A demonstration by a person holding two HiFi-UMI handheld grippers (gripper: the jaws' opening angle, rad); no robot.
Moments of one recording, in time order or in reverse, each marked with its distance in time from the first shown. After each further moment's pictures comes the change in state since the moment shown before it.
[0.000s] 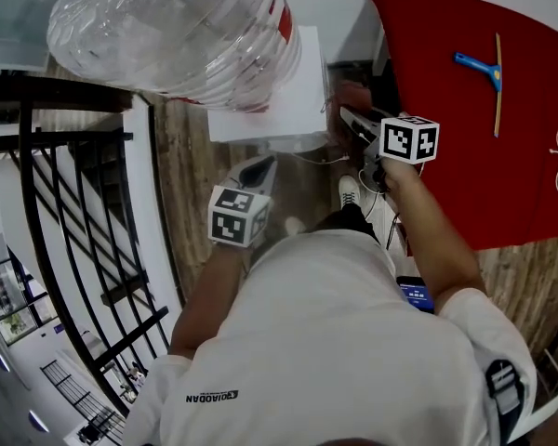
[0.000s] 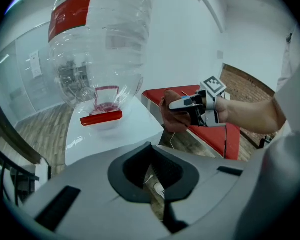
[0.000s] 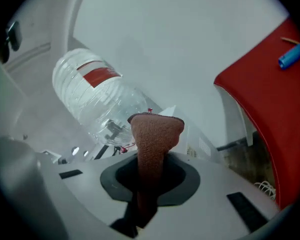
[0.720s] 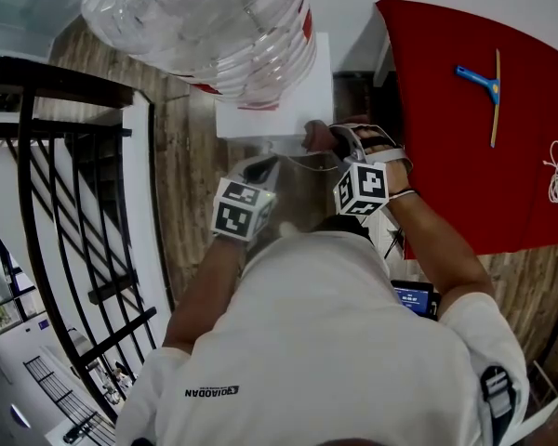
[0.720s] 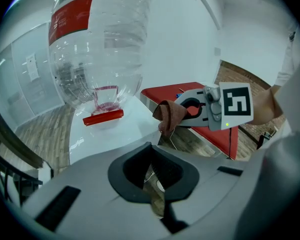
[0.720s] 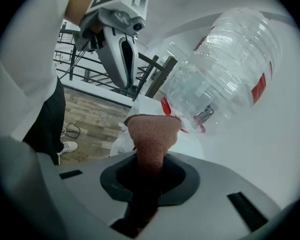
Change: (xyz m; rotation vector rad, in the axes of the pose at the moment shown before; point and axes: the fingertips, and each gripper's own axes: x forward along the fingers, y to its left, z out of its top) left arm -0.009 0.003 -0.006 0.044 0.030 -0.005; right arm 0.018 0.068 -0.068 -1.577 0.396 -0.197
